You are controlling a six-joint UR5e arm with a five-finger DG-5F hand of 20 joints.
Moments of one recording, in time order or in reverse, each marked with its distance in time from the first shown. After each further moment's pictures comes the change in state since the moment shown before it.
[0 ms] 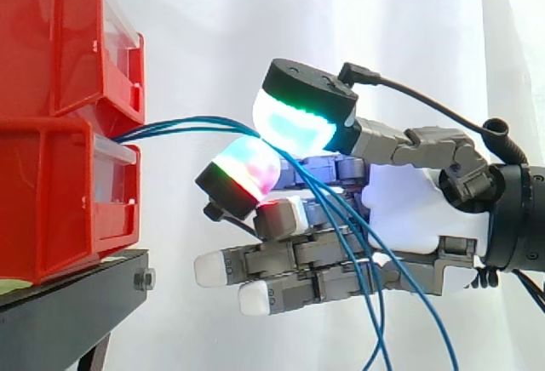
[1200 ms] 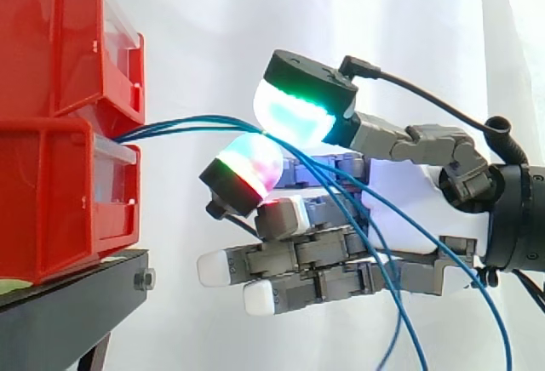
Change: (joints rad) arm 0.000 0.000 0.000 0.000 0.001 0.000
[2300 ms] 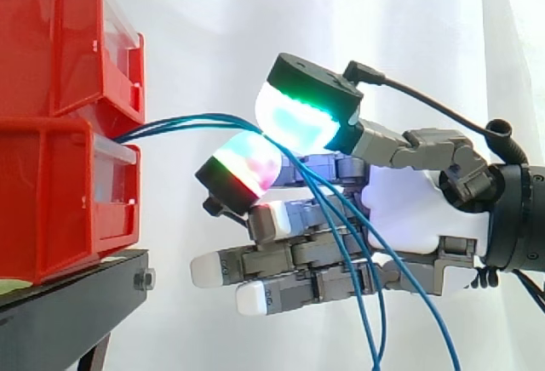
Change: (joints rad) arm 0.000 0.000 0.000 0.000 0.000 0.000
